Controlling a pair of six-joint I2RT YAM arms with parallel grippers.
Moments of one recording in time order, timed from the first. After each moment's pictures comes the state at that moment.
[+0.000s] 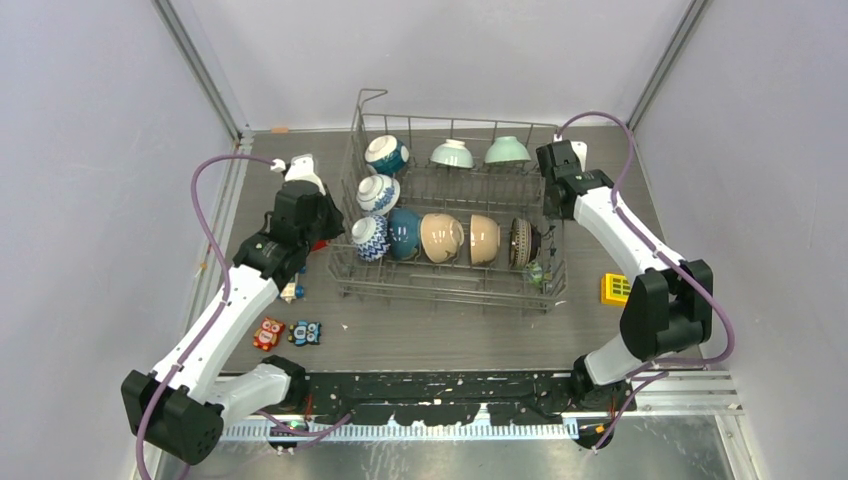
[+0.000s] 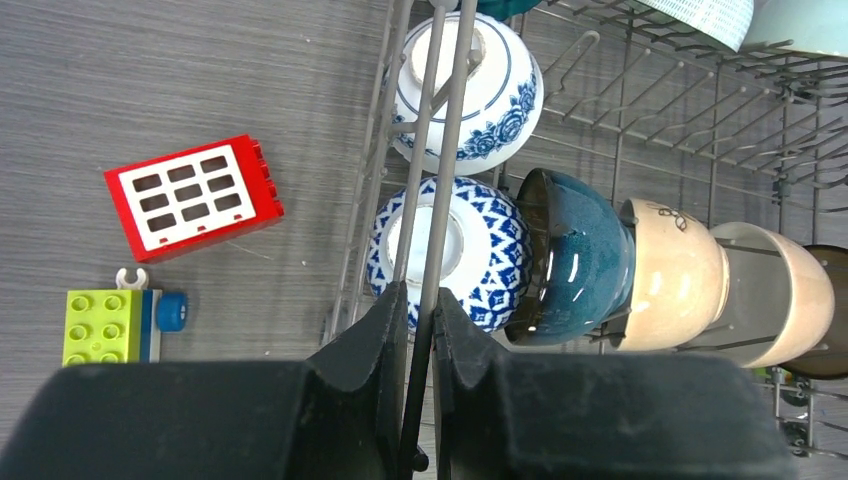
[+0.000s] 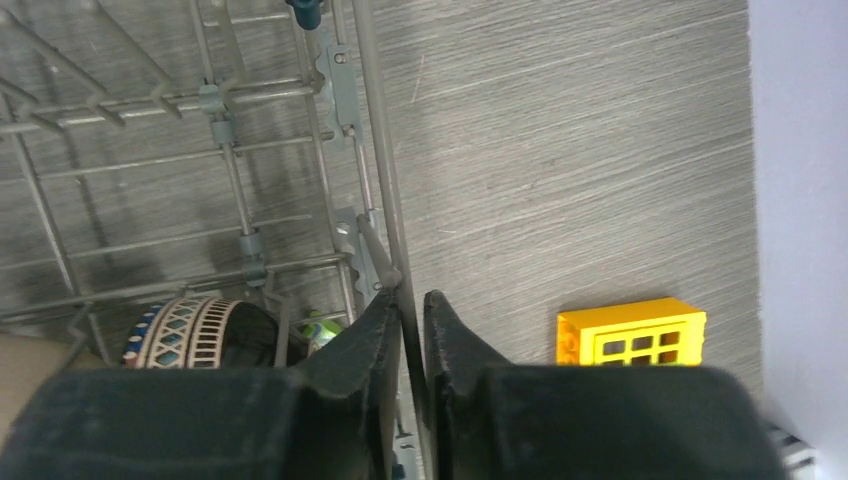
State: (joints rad) left arm -0.40 1.05 0.98 -0.46 -0.22 -0.46; right arm 0.25 1.54 1.27 -0.73 0.45 0.28
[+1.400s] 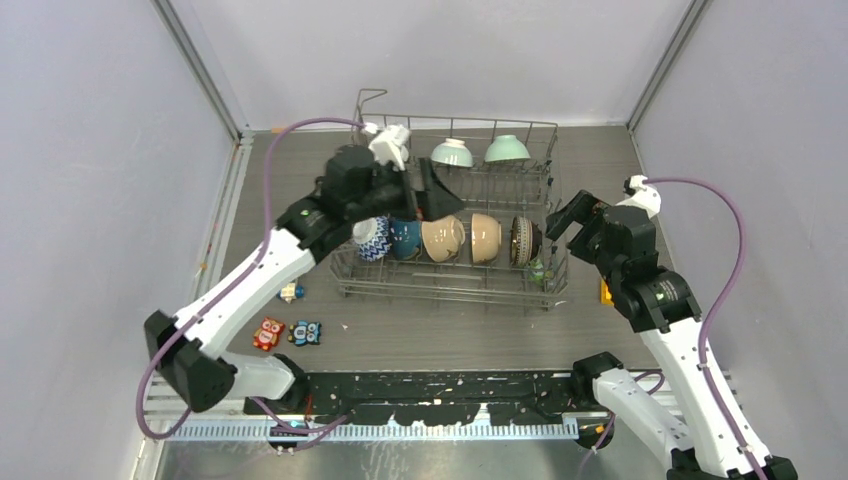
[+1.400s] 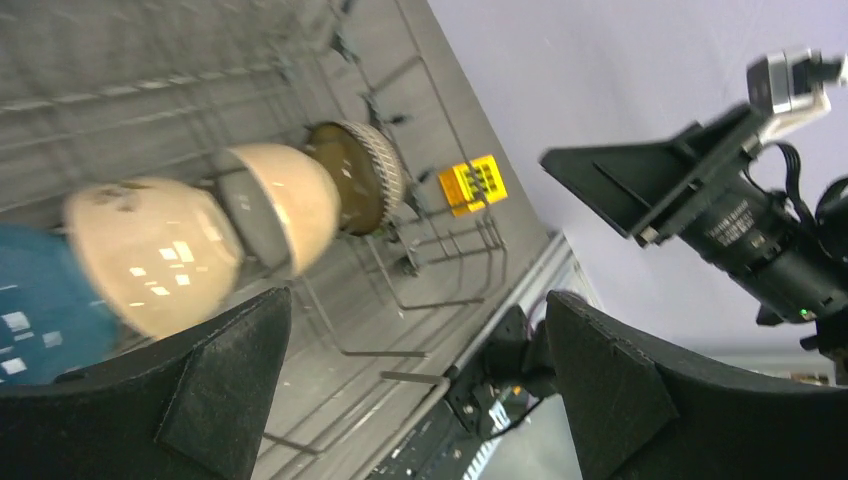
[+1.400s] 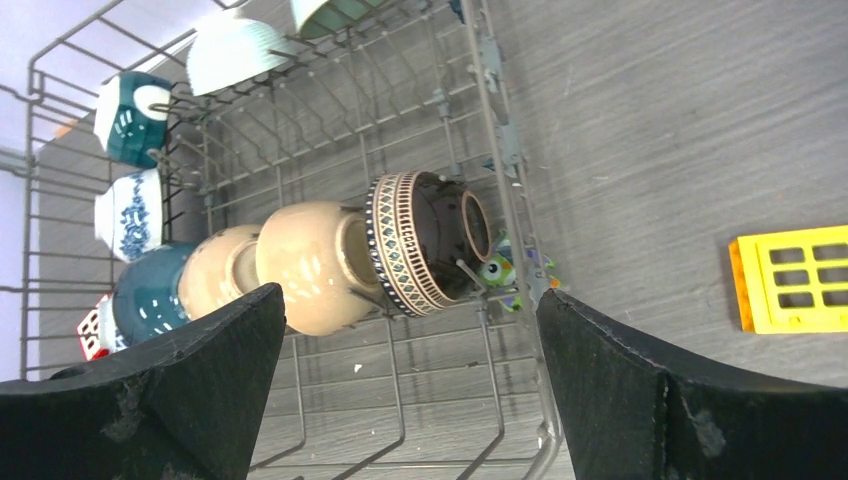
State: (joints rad) left arm -0.64 1.27 1.30 -0.30 0.30 -0.66; right arm 0.29 0.74 0.98 -0.69 0.26 0.63
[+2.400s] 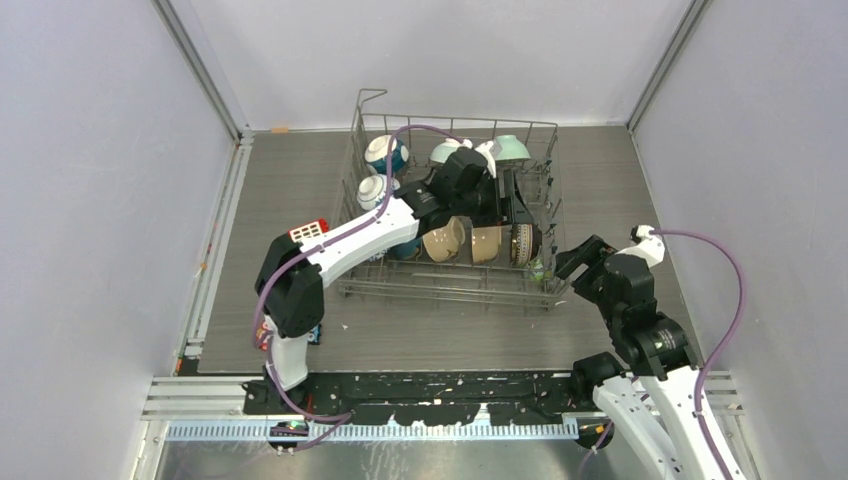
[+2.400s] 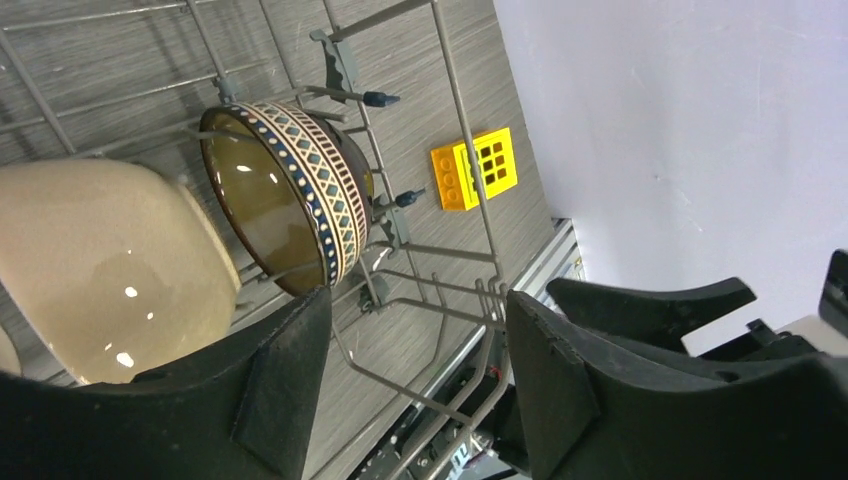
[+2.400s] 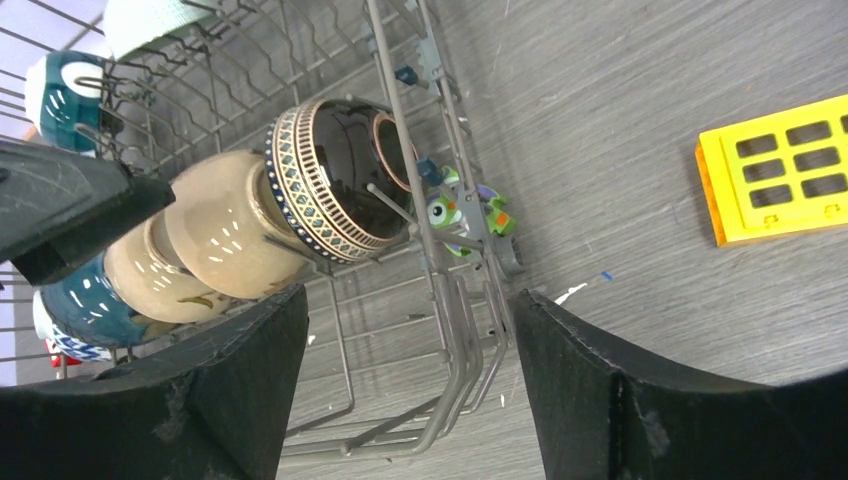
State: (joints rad) left arm -0.88 1.89 1.69 -0.31 0.23 -0.82; right arm 0.29 0.46 0.70 -0.74 0.31 0.72
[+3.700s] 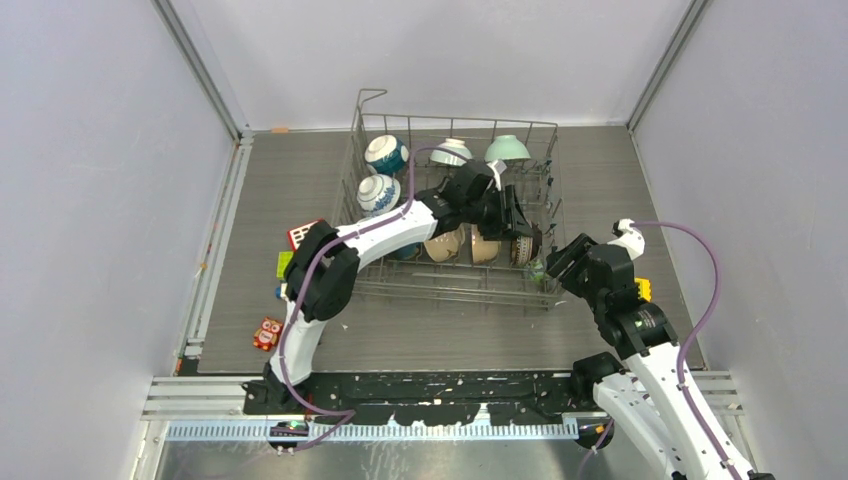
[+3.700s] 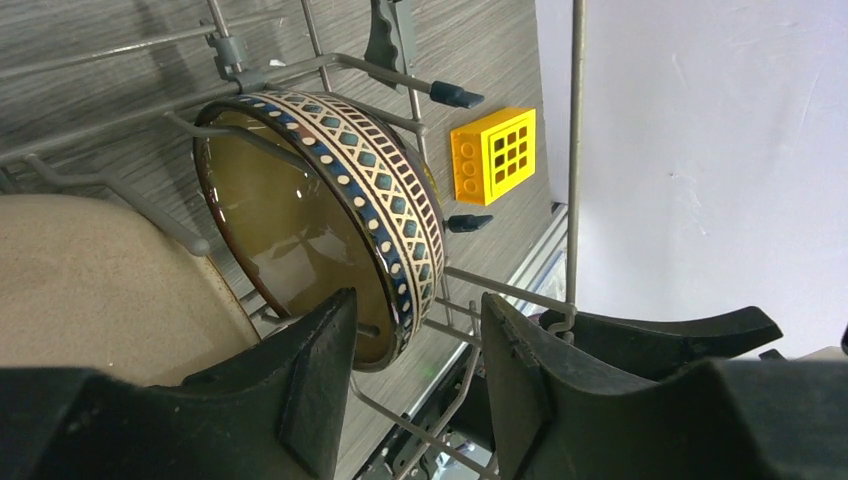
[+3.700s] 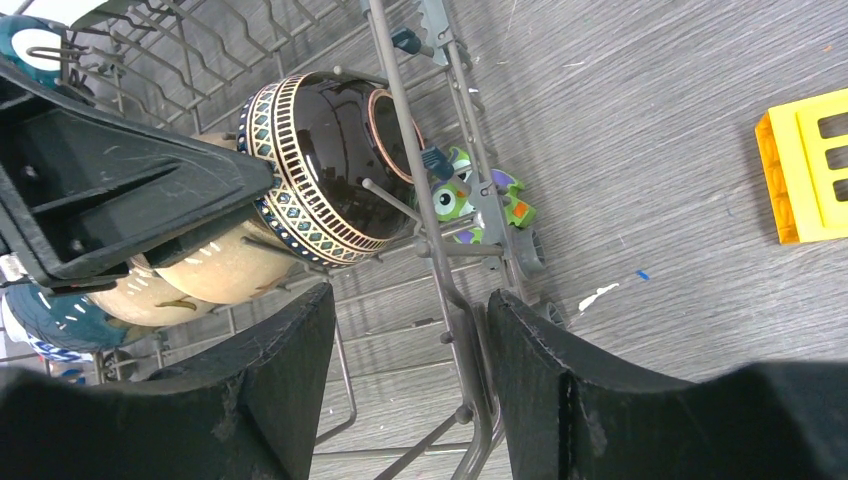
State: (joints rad) left arm -0.85 2.09 1.71 -0.21 0.37 -0.93; right arm 0.29 0.57 0.61 -0.62 0.26 0.76
